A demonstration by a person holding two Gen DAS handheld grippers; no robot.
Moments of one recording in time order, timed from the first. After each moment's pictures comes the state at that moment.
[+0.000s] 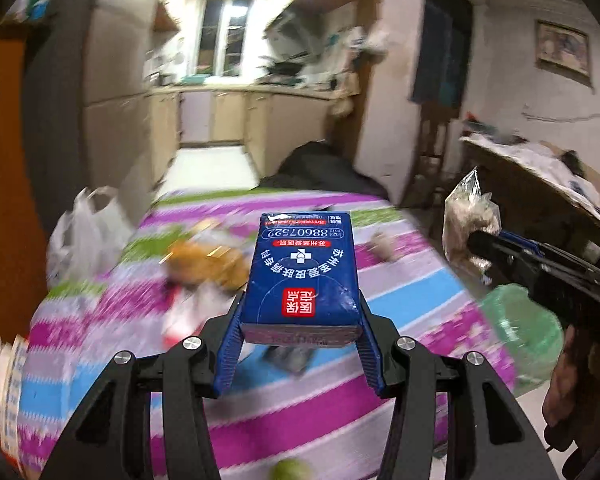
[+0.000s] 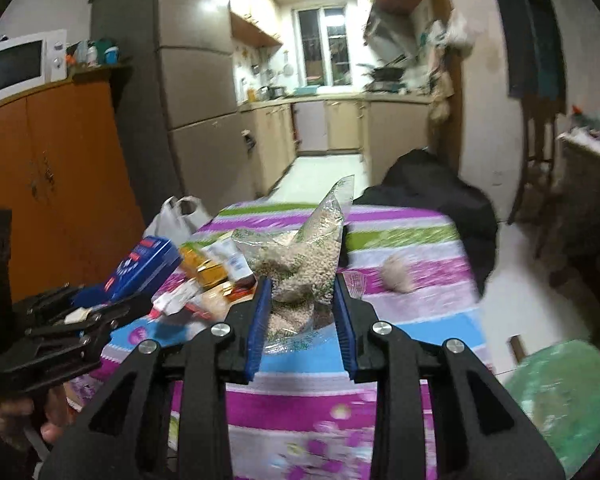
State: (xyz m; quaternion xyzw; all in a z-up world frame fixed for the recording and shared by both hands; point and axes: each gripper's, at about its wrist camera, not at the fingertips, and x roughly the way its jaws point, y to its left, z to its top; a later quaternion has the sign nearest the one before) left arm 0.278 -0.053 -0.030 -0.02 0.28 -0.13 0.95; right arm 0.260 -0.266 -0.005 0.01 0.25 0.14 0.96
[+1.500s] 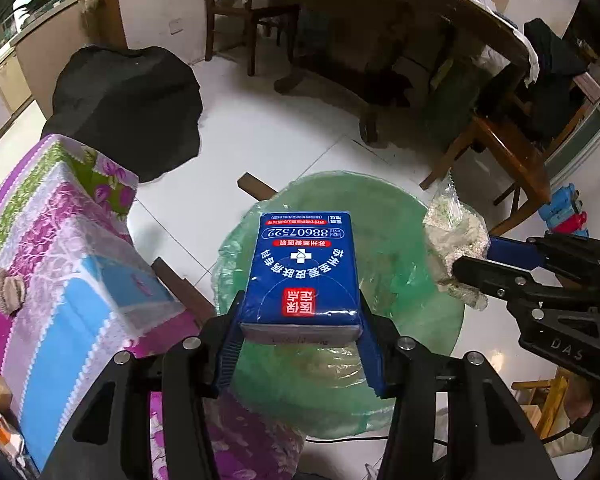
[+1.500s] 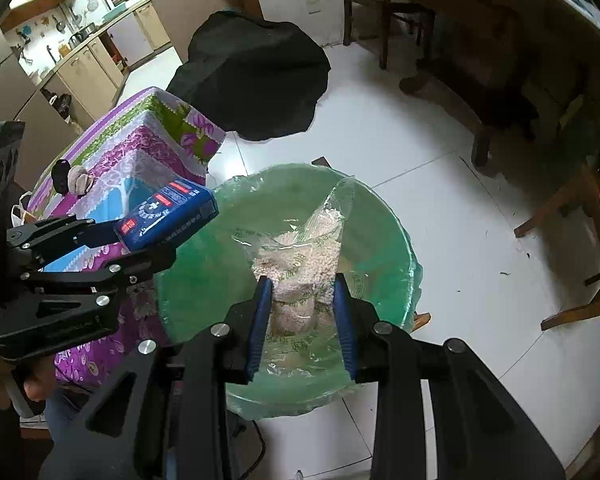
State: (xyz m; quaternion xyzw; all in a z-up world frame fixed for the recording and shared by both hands) left arm 0.376 -0.553 -0.133 0.17 0.51 -0.38 0.75; right arm 0.257 -0.623 -0.091 0.15 0.51 -0.08 0.84
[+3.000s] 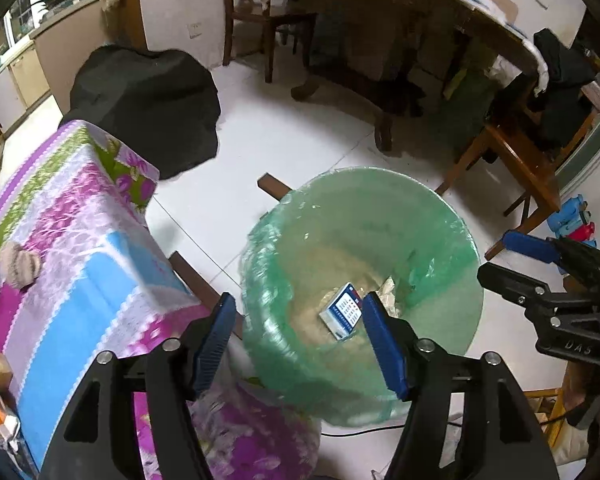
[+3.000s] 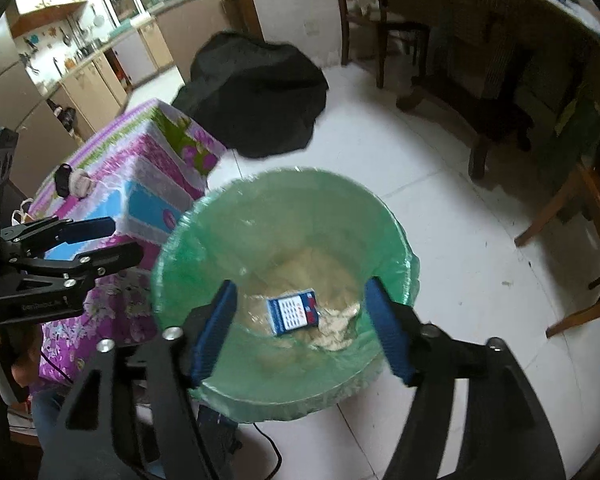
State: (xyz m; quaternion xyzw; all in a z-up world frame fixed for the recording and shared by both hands) left arm 0.372 -0.505 -0.127 0.16 0.49 -0.36 0.78; right arm 0.228 -0.615 -0.096 0.13 0.46 -0.09 0.87
